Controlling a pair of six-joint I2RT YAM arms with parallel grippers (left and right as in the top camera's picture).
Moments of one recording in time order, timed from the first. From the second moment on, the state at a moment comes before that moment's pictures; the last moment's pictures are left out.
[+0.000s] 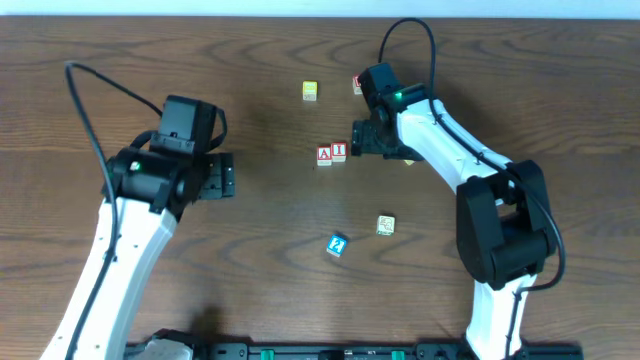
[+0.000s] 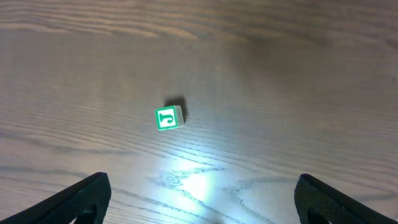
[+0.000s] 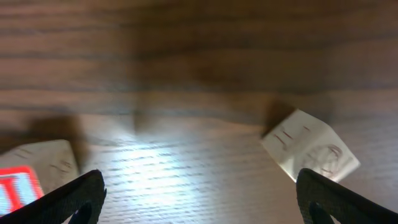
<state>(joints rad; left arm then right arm) -0.24 1.33 1.26 -1.15 -0.26 -0.24 0.39 2.09 1.56 -0.85 0.12 0.51</state>
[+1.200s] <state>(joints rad) -0.24 1.39 1.26 -1.15 -0.26 -0.24 0.43 2.14 1.56 -0.84 0.08 0.53</state>
